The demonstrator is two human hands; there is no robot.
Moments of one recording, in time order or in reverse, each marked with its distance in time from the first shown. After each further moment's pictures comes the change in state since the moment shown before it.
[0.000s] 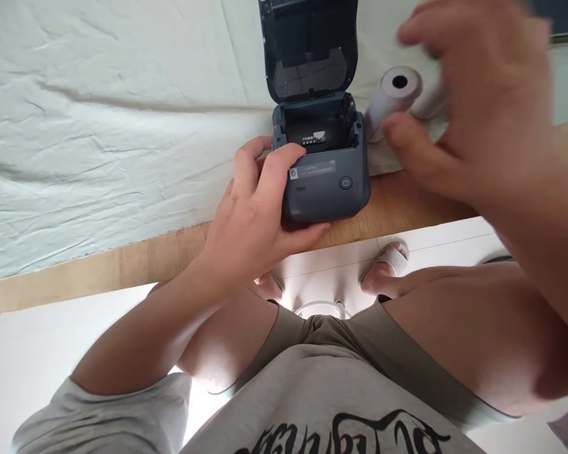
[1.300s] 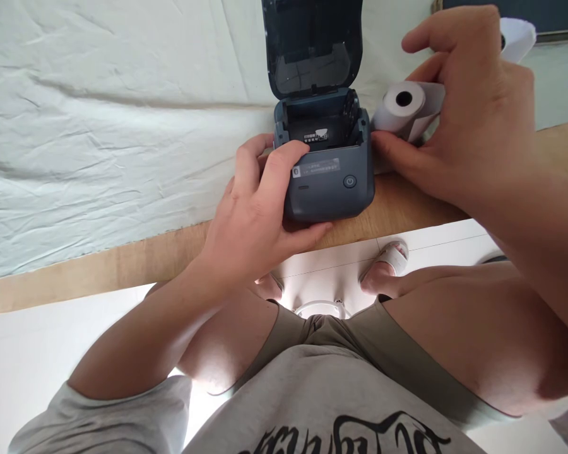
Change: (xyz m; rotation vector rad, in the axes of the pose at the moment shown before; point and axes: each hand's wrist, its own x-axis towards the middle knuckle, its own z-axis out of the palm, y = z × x) left_hand -0.001 -0.007 0.004 0.028 -0.008 0.057; right_hand -0.005 -0.005 0.018 -0.163 0.031 0.031
